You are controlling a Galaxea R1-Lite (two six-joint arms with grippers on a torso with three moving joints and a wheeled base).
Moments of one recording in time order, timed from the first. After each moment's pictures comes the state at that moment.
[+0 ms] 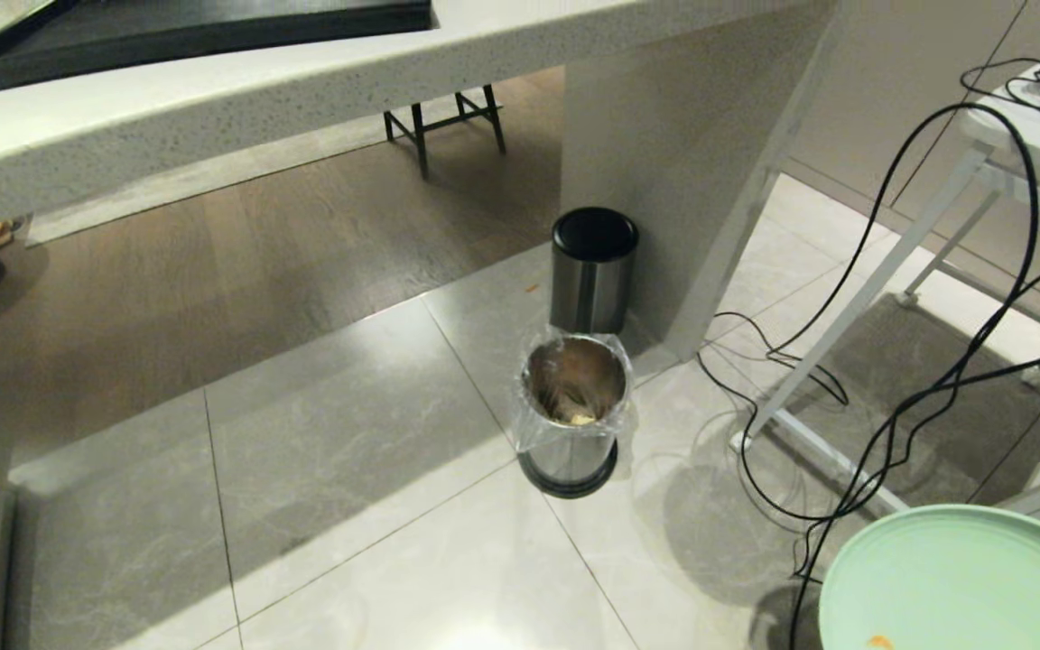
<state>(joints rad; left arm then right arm) 0.00 0.00 0.00 -0.01 0.02 -0.07 -0.12 0.28 0.00 -0.05 -0.04 0.05</state>
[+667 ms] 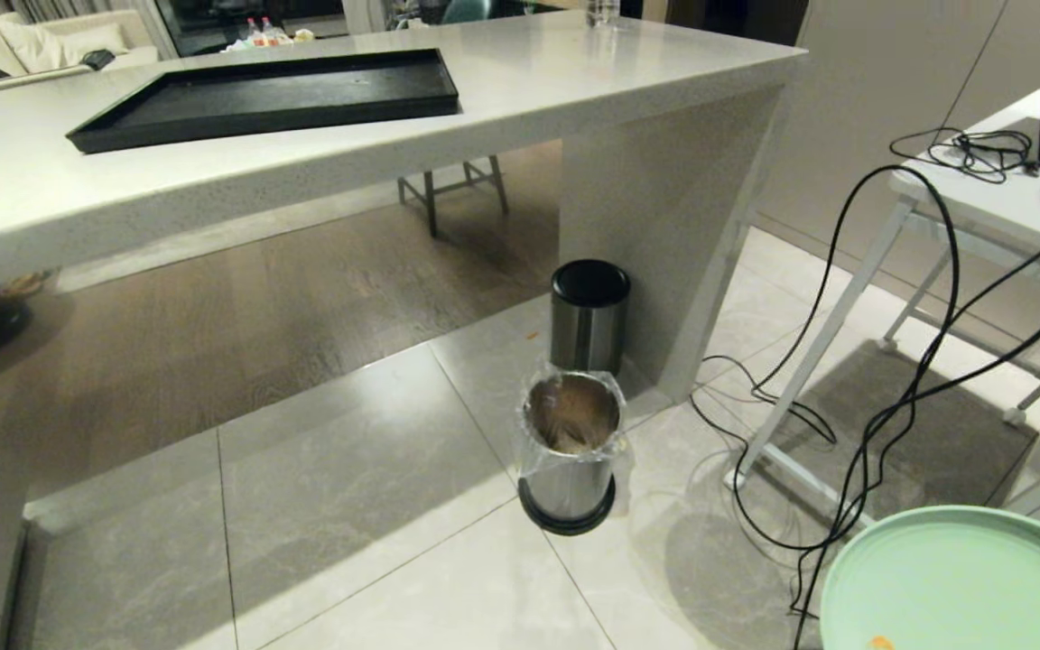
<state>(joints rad) 0.00 0.00 0.00 -0.01 0.02 -0.07 -0.12 0.28 0.00 -0.05 -0.04 0.05</state>
